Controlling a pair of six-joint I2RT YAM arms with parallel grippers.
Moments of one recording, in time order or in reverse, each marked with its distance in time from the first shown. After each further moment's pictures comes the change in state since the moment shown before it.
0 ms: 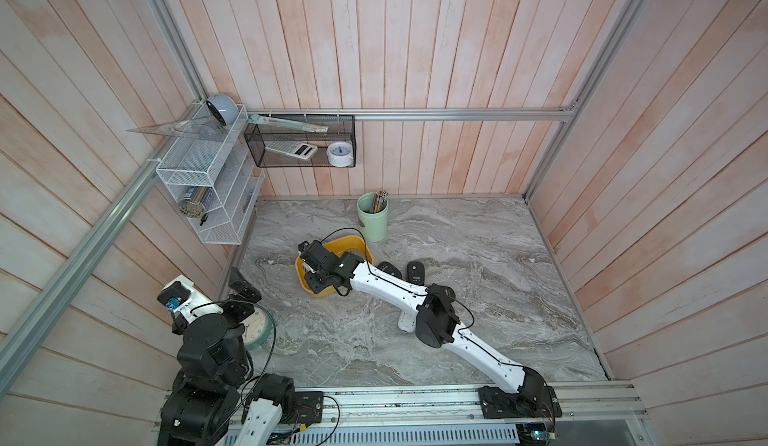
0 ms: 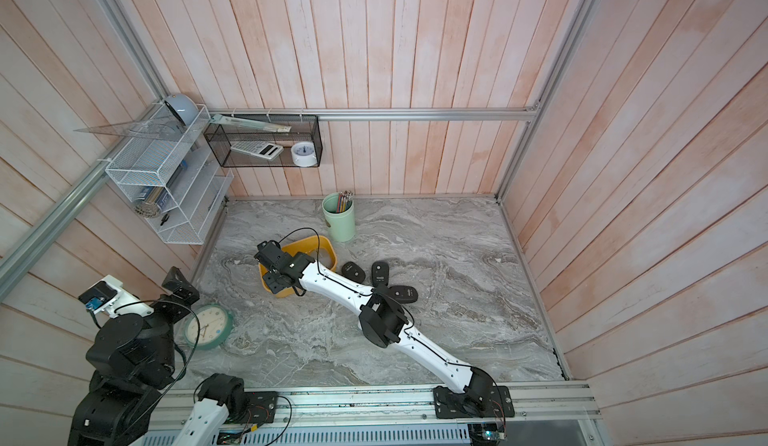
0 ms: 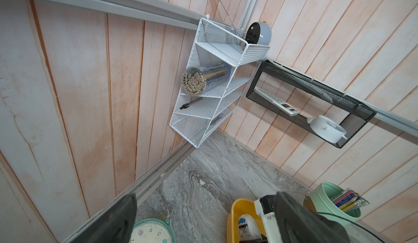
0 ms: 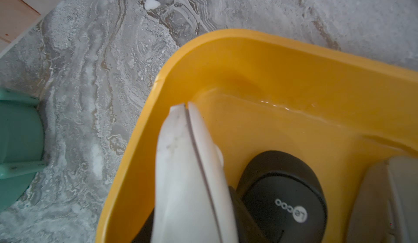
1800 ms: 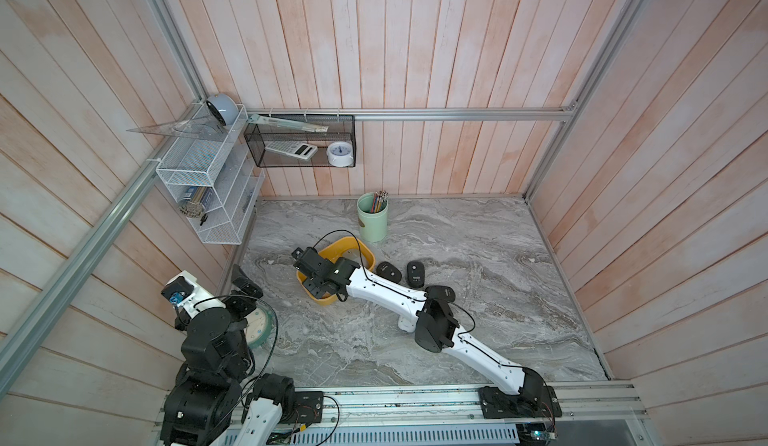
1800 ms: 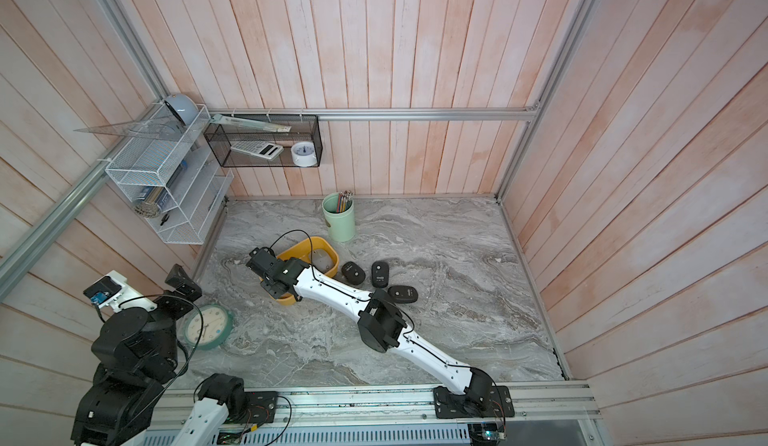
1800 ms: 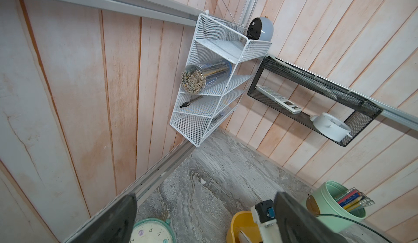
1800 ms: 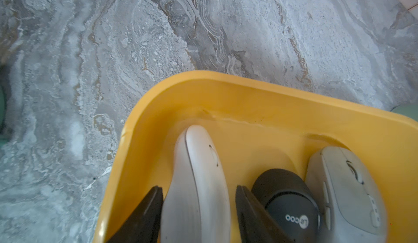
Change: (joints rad) left arm 0.005 0.031 -0.001 0.010 0.000 0.000; right arm 0.049 -0.040 -0.009 -0.072 0.159 -0.138
